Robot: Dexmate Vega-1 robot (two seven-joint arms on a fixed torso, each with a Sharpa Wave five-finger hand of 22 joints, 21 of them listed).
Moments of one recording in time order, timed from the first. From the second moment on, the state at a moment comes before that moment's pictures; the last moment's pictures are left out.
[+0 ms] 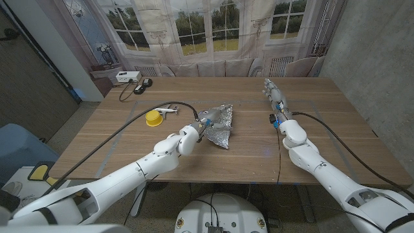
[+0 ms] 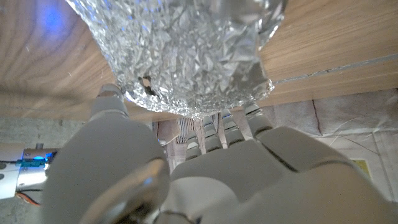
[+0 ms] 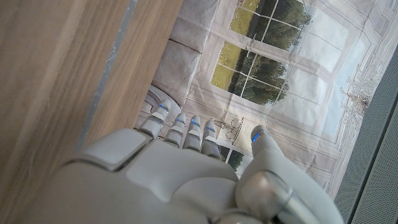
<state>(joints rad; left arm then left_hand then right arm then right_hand) 0.72 0.59 0.89 -1.69 0.66 0.28 0.06 0.75 -0.12 0.07 -0.12 0.33 -0.04 -0.10 0.17 0.18 0.07 0.01 0.19 0.20 0.11 0.09 0.18 0.17 0.28 0.21 0.20 0.17 -0.79 -0.41 -0.43 -1.13 0.42 0.51 -0.14 0.14 0.09 0.34 -0.09 0.19 0.09 0.00 0.19 0.18 0.13 0.02 0.20 0.19 0.06 0.04 0.20 0.18 0.14 0.12 0.20 0.18</state>
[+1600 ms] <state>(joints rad) 0.67 0.58 1.02 -1.64 0.93 0.45 0.02 1.12 0.04 0.05 0.05 0.18 0.54 -0.08 0.19 0.21 0.46 -0.10 0.25 0.25 0.57 -0.05 0.22 0.20 0.72 0.00 0.51 0.20 -0.77 -0.40 -0.43 -1.11 0.39 0.50 -0.19 0.13 0.10 0.35 -0.08 0.19 0.12 -0.03 0.19 0.18 0.14 0.02 0.20 0.19 0.06 0.04 0.20 0.18 0.14 0.11 0.20 0.18</state>
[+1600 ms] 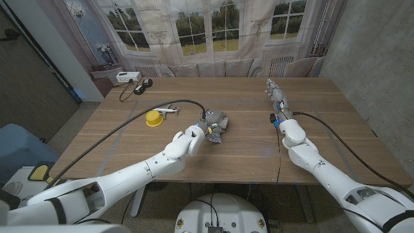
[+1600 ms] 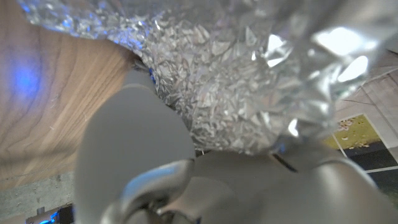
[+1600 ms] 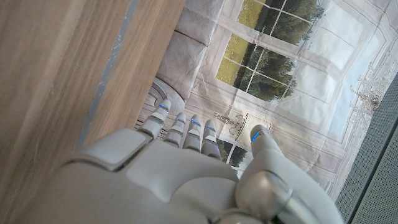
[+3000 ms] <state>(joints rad) 0.68 0.42 1.13 -1.15 1.00 0.50 0.94 0.73 0.15 -0.23 0.17 0.35 0.21 -0.16 0.18 0.24 0.35 -0.12 0.30 0.44 0.63 -0.07 0.18 0.29 0.78 0.08 0.55 0.17 -0.78 -0.43 -0.43 -1.15 0.38 0.45 -0.22 0.12 0.11 0.36 -0.07 0.19 0.22 -0.02 0.21 0.18 0.21 0.06 0.21 0.19 0.09 0.05 0.20 0.18 0.14 0.11 0.20 0.18</state>
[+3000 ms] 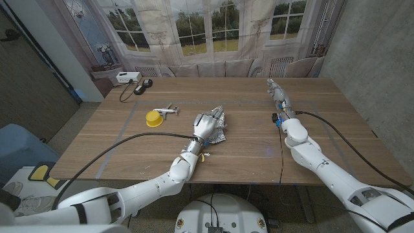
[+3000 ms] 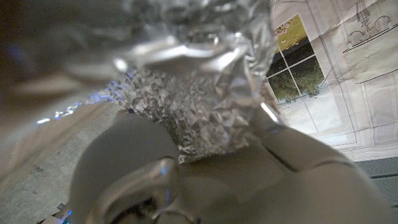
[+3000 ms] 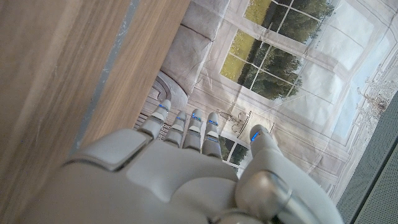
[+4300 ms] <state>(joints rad) 0.77 0.58 0.88 -1.66 0.53 0.33 0.31 0.61 0.10 -0.29 0.12 0.23 -0.04 -0.15 0.19 0.19 0.02 -0.01 0.20 0.29 0.04 0.12 0.17 0.19 0.20 0.22 0.18 0.17 -0.80 -0.45 -0.43 -1.20 0.36 0.44 -0.24 0.12 0.10 0.36 -0.07 0.19 0.23 -0.03 0.21 0.18 0.21 0.06 0.21 0.19 0.09 0.04 0.20 0.18 0.14 0.11 0.20 0.18</state>
